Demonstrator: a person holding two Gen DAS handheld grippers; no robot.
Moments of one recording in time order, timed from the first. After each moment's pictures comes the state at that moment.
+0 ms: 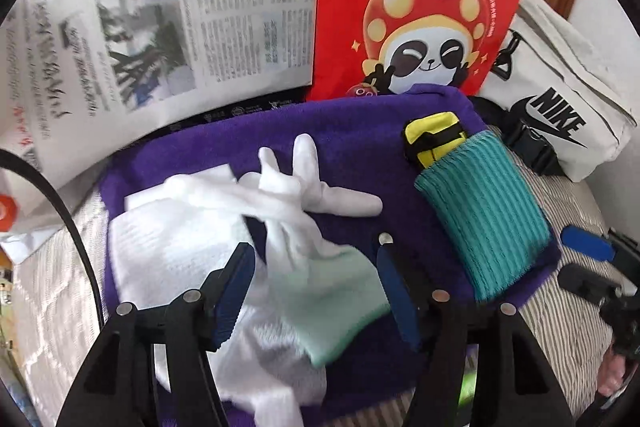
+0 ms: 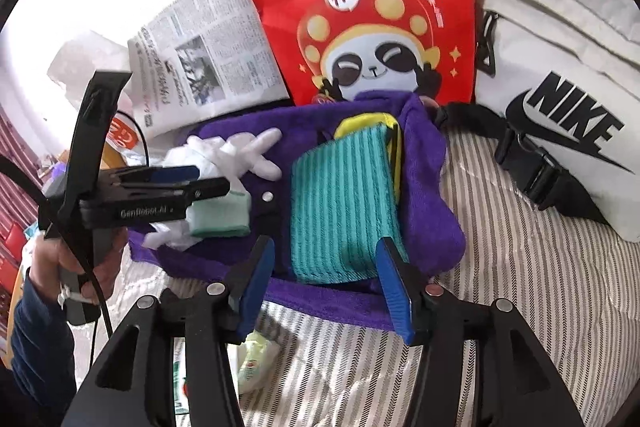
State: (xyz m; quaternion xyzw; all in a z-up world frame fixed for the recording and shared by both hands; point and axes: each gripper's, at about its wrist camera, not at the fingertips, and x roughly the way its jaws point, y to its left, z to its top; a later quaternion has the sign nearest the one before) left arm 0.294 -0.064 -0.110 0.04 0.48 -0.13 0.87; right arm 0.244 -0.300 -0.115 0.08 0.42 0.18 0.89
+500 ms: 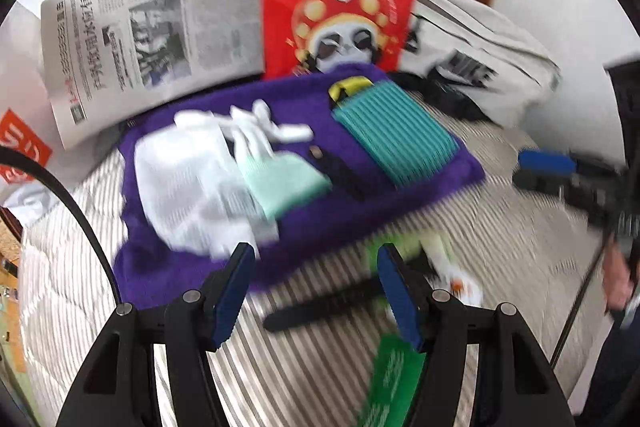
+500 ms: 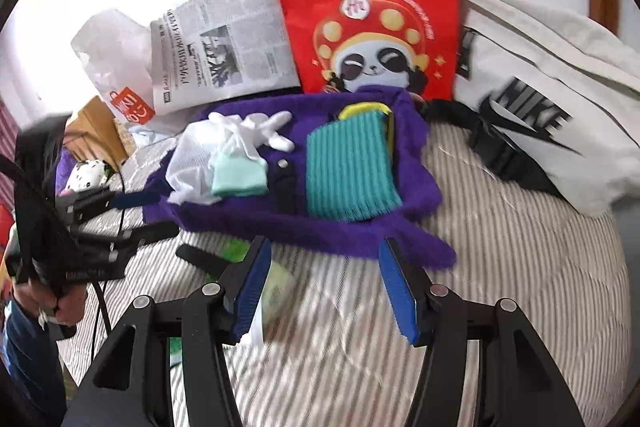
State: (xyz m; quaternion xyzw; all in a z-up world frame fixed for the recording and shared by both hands) left arm 0.183 -0.045 -0.101 0.07 0.44 -0.20 0.87; right arm 0.179 -0.297 -0.089 0.04 0.42 0.16 0.89
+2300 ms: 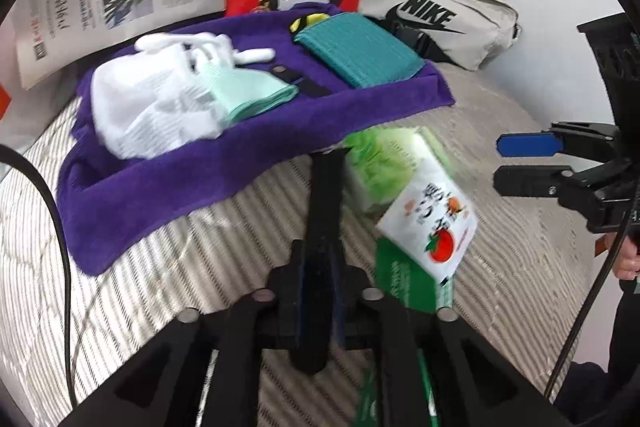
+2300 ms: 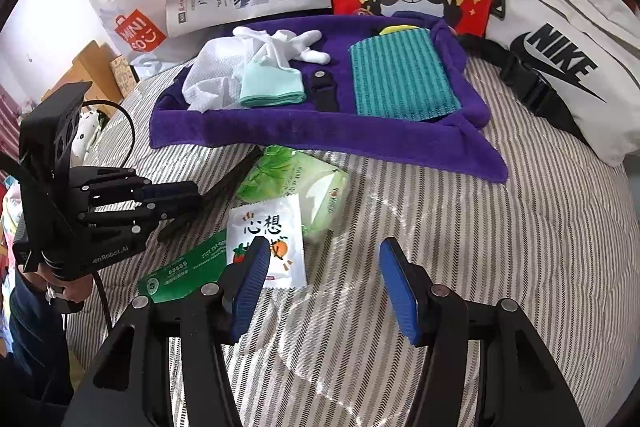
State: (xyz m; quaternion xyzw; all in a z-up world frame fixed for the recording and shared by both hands) left arm 0.165 -0.034 -0.151 0.07 0.47 -0.28 0.84; right arm 0.139 -0.247 -0.126 0.00 0.50 0.16 0.85
